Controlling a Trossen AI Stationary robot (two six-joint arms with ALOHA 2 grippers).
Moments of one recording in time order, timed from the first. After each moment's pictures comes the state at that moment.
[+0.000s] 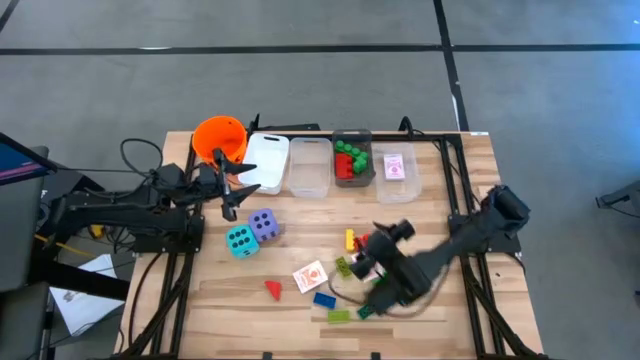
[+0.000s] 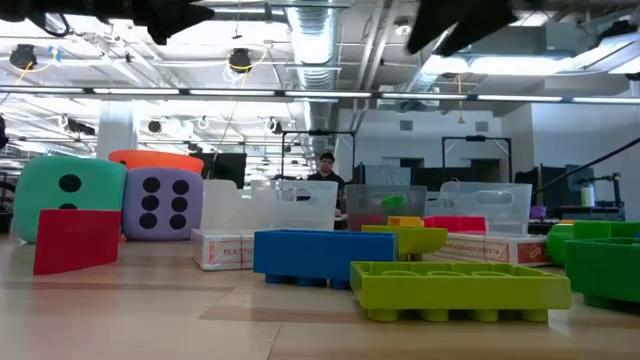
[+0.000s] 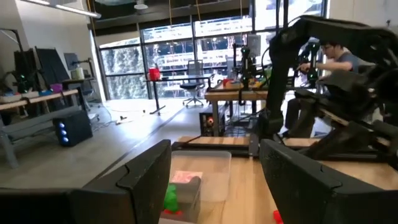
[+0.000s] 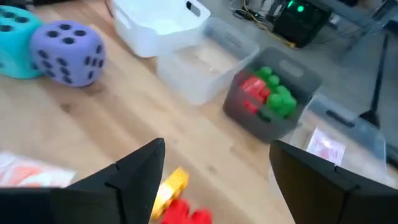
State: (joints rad) left arm 0.11 0.56 0.45 0.24 -0.16 0.11; right arm 0.60 1.82 1.51 -1.34 1.06 1.40
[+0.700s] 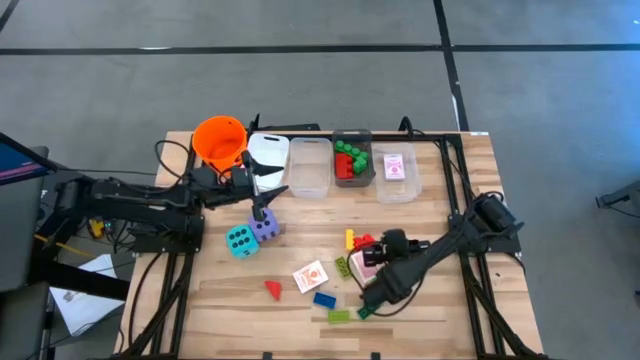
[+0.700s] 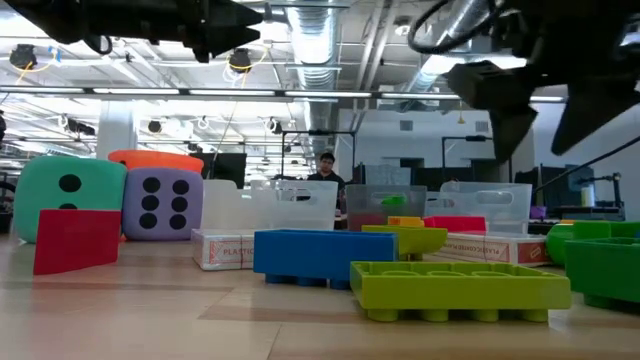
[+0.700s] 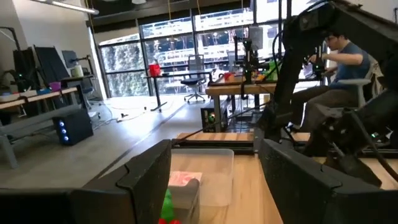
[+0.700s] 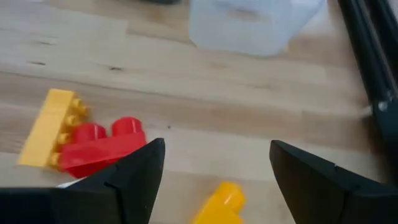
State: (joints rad) left arm 0.12 0.94 0.45 0.62 -0.17 0.13; right arm 0.56 1.94 1.37 -1.49 0.60 2.14
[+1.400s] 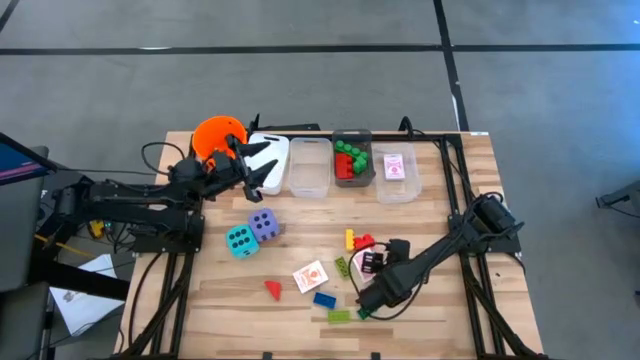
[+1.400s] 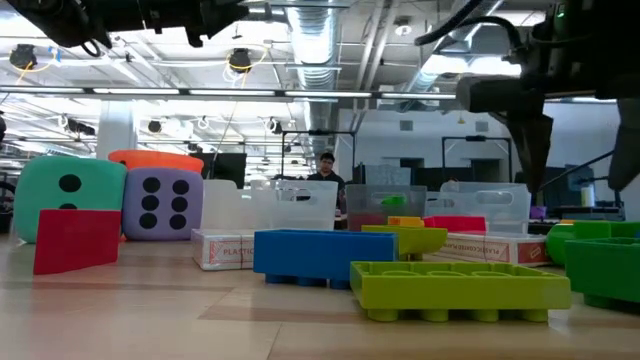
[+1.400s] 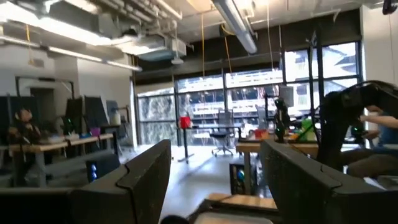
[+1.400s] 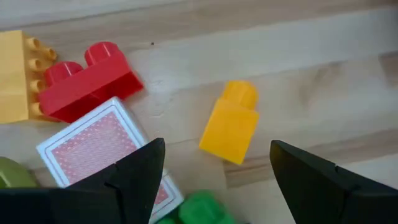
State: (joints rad) left arm 0.23 0.93 0.45 0.87 -0.16 0.13; right arm 0.56 1.95 1.37 -1.33 0.33 2.37
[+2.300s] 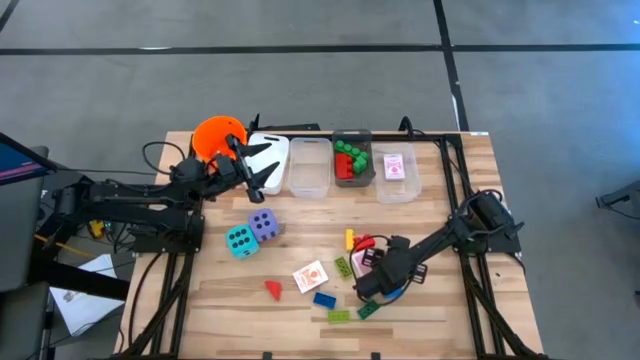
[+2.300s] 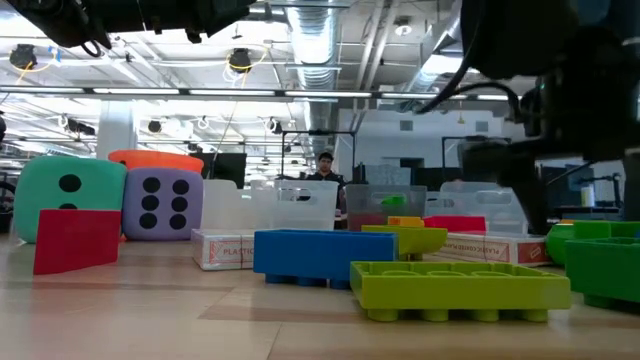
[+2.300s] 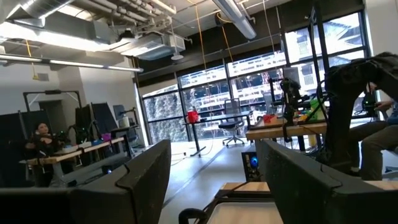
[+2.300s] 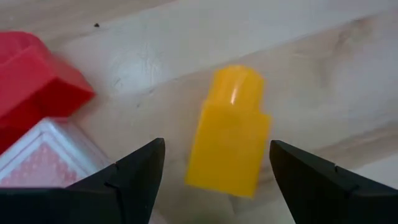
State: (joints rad) left arm 0.23 0.93 0.45 0.83 -0.16 0.26; right arm 0.49 1.95 1.20 -1.11 0.21 2.41
